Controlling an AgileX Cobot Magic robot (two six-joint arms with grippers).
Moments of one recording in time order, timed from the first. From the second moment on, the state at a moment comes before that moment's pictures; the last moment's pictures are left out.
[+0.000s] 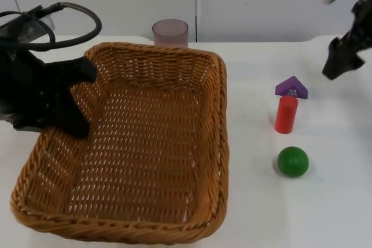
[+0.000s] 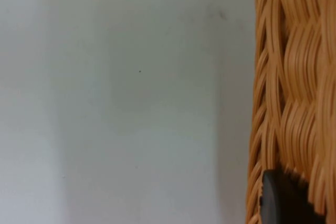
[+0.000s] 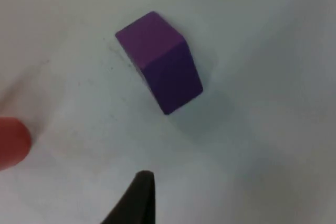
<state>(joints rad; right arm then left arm) 0.09 2.19 -1.66 0.16 0.71 -0.78 -0.10 1.67 -0.85 -0.75 0.69 0.44</state>
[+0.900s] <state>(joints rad) 0.18 2.38 -1.68 0.29 0.43 -0.92 -0.10 1.67 -0.85 -0.77 0.68 0.46</state>
